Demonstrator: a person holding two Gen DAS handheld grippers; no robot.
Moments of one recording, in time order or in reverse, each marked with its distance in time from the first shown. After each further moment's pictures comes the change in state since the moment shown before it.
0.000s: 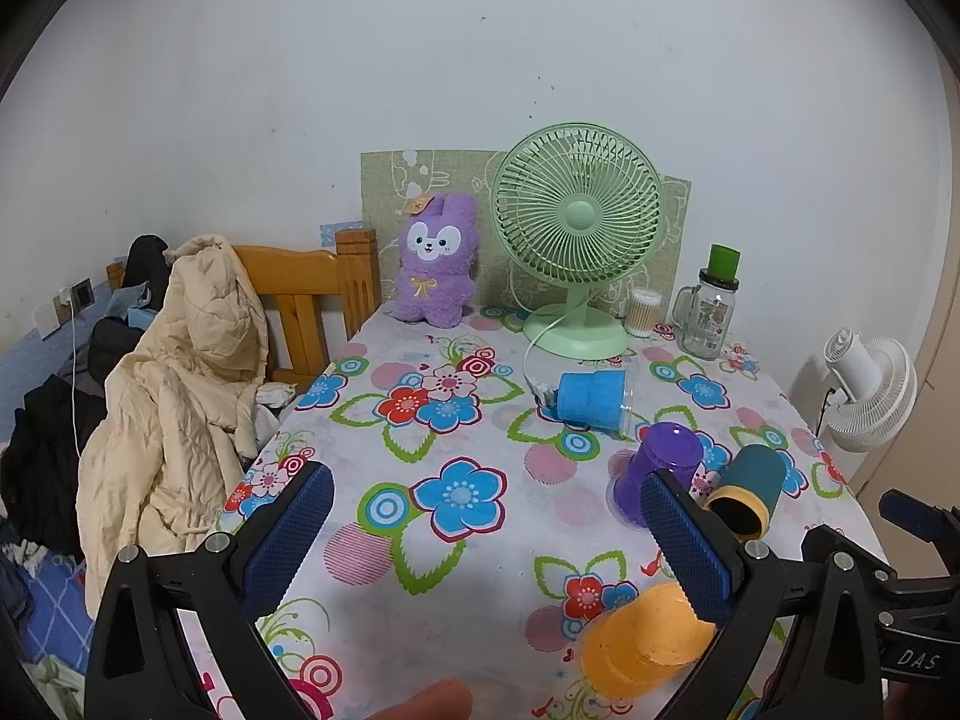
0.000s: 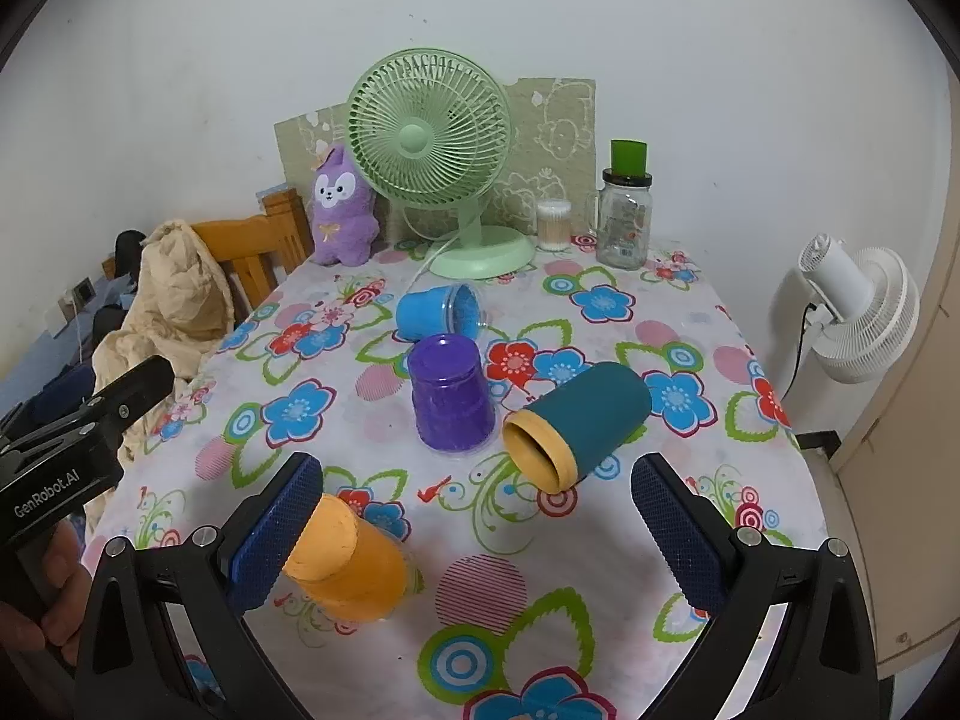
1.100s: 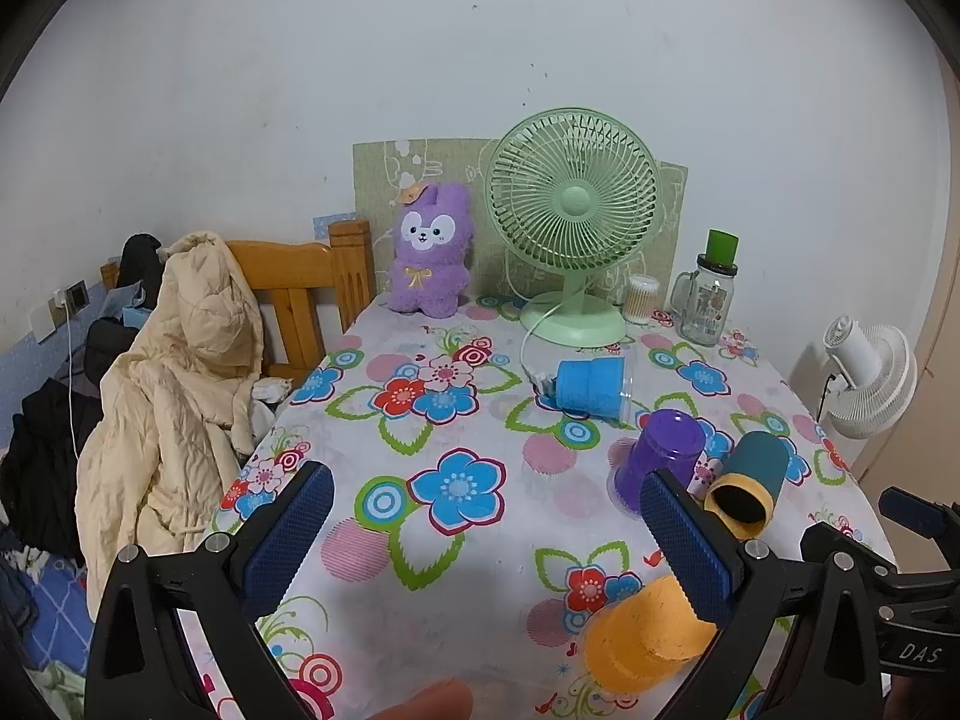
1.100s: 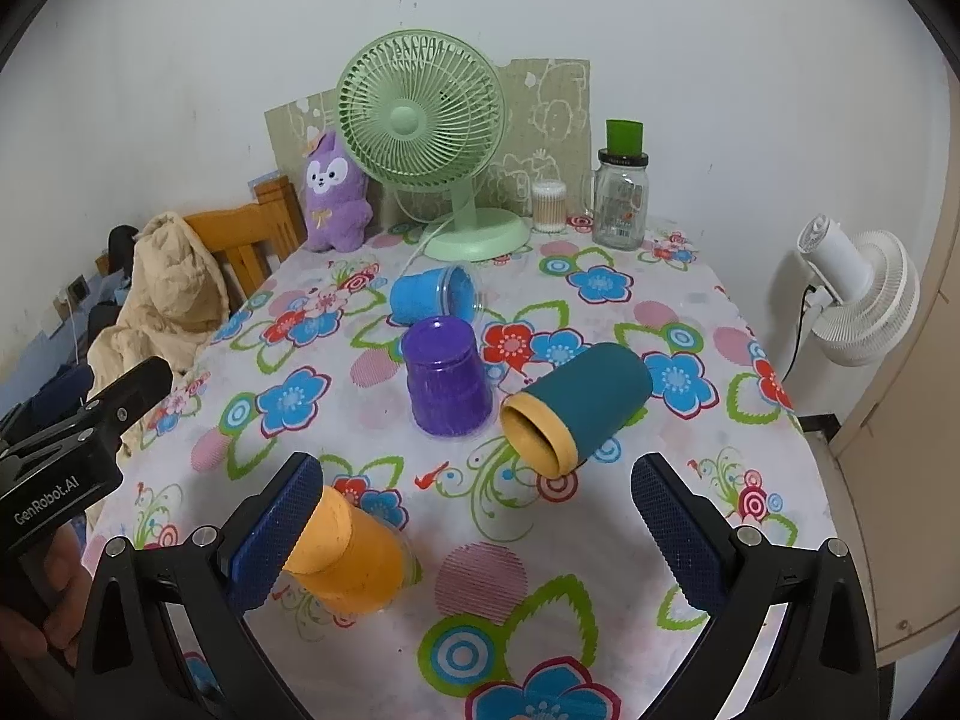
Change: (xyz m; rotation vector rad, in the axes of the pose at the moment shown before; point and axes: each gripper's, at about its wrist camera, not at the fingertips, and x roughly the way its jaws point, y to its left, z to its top) left arm 0.008 -0.003 -0.001 0.011 0.023 -0.005; right arm 0.006 -0.001 -0.003 0.016 0.040 -0.004
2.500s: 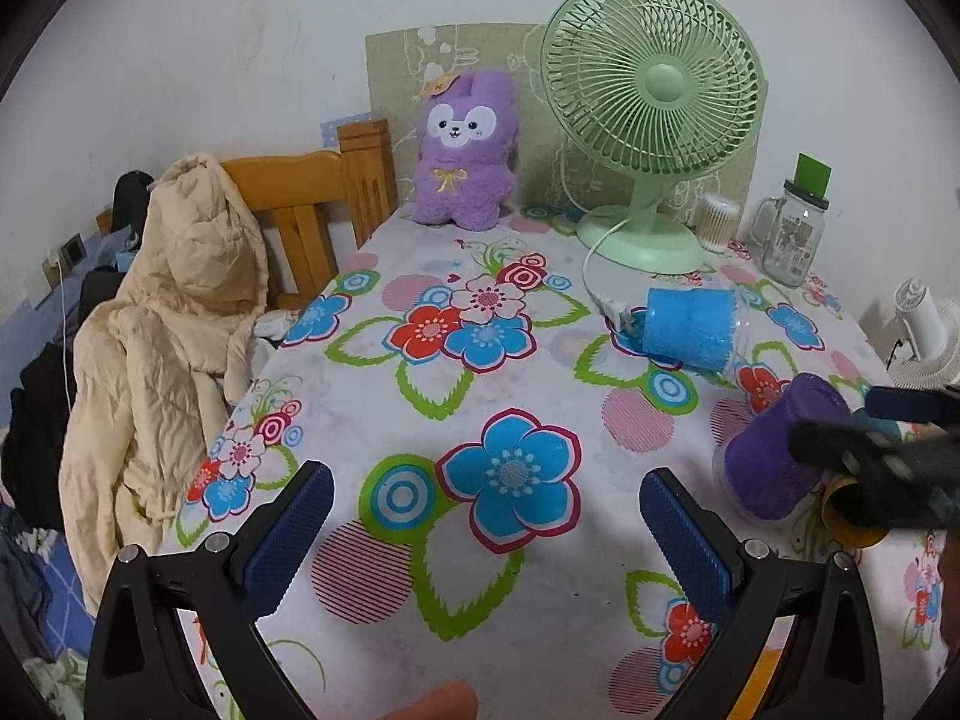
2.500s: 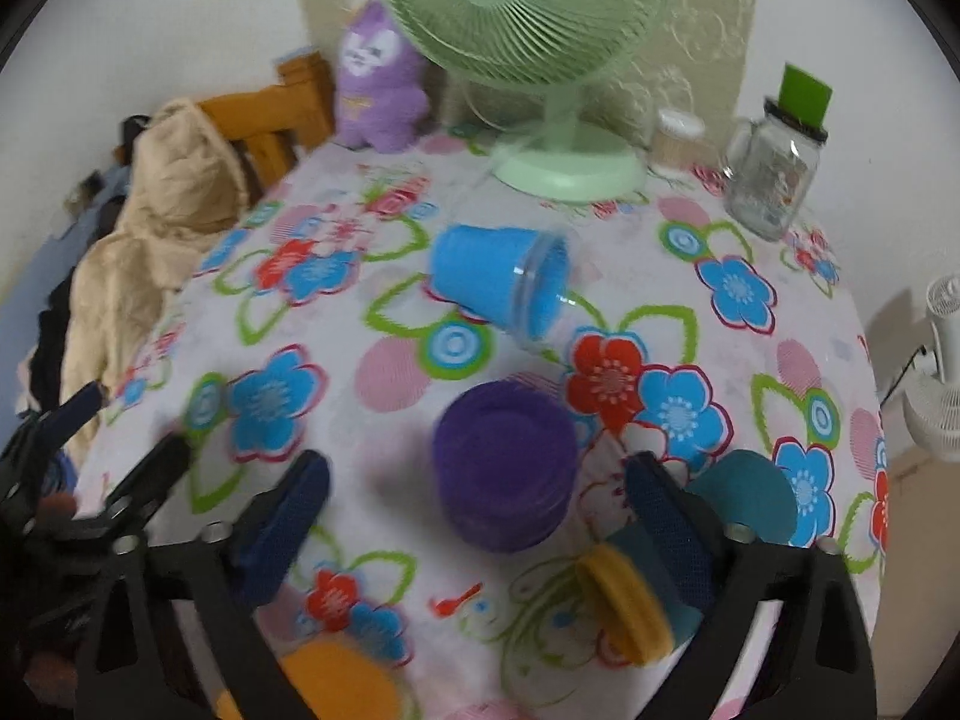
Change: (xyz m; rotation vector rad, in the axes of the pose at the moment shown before) left arm 0.111 0.023 -0.003 0.000 0.207 0.084; right arm 0.165 0.028 0.081 -0.167 0.331 0.095
